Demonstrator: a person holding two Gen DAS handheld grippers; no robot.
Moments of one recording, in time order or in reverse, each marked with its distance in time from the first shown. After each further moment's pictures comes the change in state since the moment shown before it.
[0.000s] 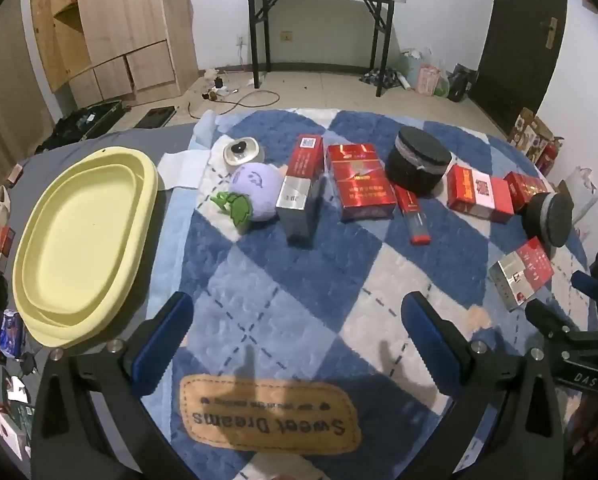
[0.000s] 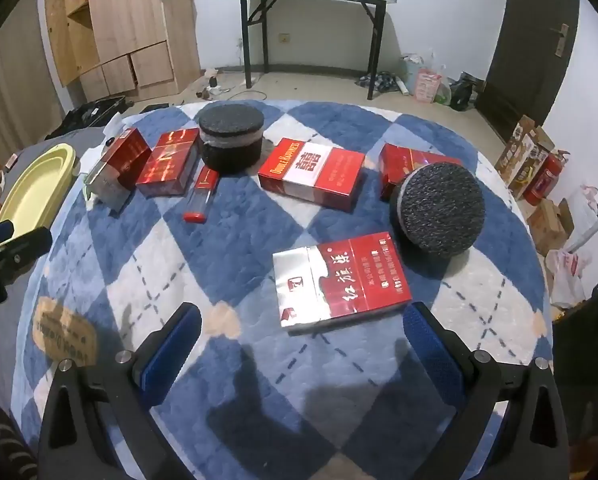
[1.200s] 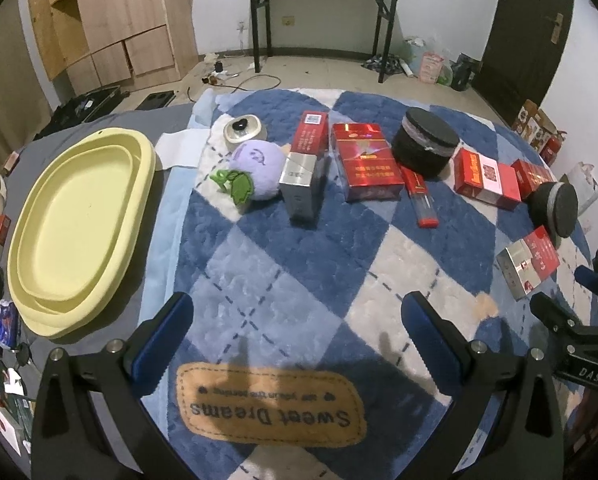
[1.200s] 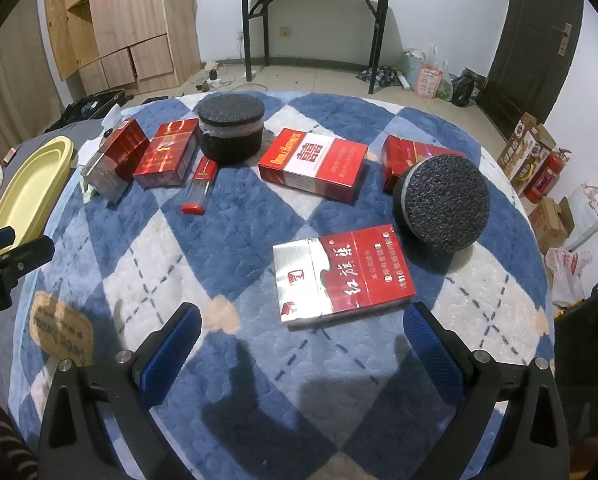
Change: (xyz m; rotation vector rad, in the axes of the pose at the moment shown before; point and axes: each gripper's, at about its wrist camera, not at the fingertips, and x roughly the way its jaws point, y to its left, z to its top) left arm 0.015 0.001 -0.008 0.013 0.068 -0.014; right arm 0.007 0.001 -0.002 -0.003 0.021 0.006
